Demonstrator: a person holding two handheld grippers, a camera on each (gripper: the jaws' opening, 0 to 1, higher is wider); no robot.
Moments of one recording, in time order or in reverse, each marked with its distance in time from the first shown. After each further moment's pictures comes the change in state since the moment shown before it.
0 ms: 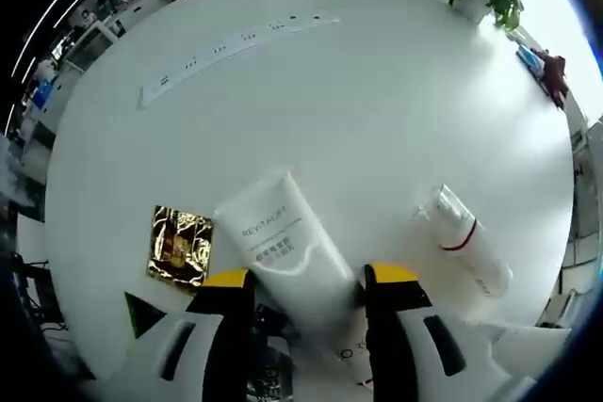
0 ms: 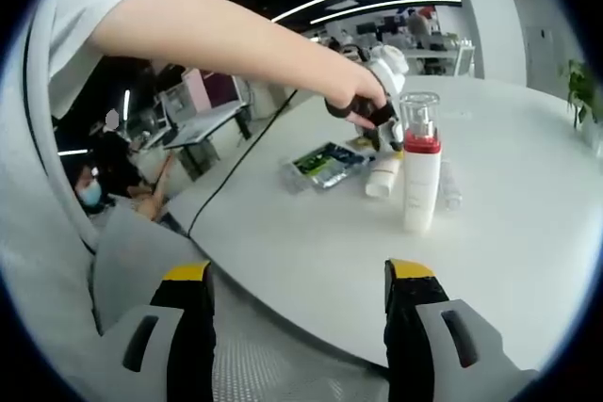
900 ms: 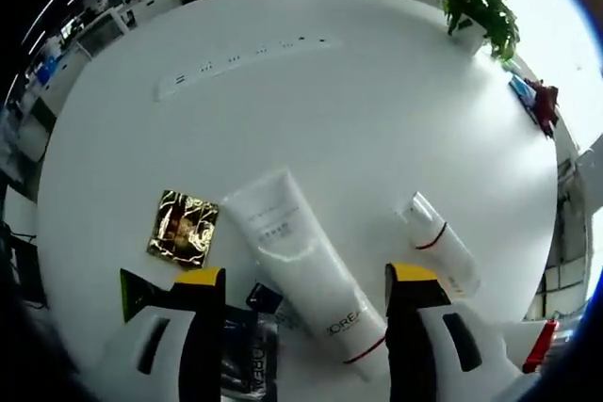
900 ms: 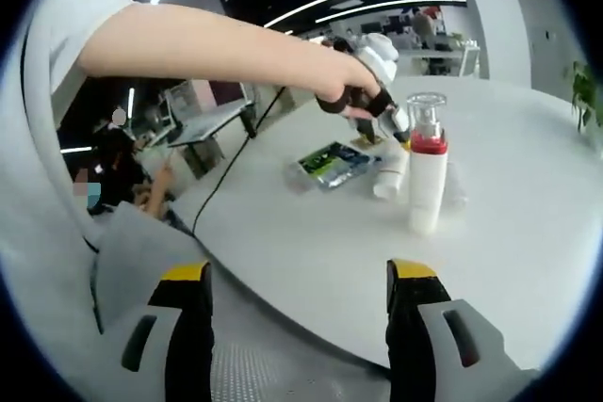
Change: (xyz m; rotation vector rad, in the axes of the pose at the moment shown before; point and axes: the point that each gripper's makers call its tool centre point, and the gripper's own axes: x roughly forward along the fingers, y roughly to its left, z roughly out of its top) left arm -0.013 -0.003 0.002 -0.089 -0.064 -0.050; right arm -0.003 0.005 0.002 -0.009 0.002 0.018
